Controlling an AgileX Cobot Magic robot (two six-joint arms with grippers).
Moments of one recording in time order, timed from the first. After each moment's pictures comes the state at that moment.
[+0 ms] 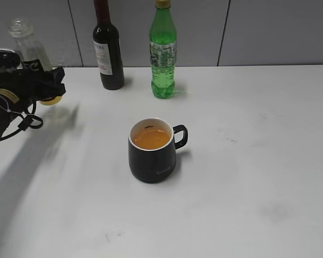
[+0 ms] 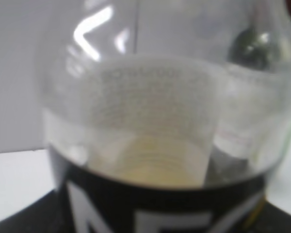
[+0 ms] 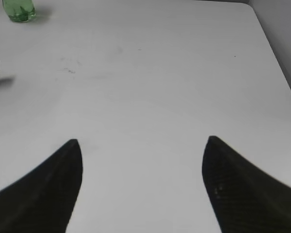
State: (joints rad) left arm -0.09 2.16 -0.90 0.08 -1.06 0.06; right arm 0.11 0.00 -0.41 -0.01 0.94 0.03
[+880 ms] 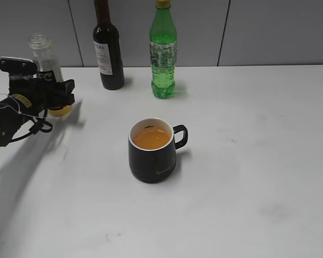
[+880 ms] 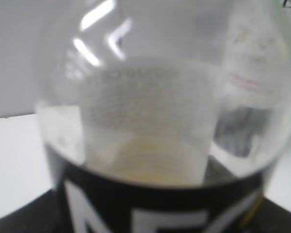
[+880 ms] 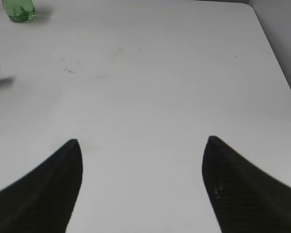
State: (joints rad) left arm -0.09 2.28 -1.03 0.13 -0.95 0.07; right arm 0.11 0.00 -0.41 -0.01 0.94 0.03
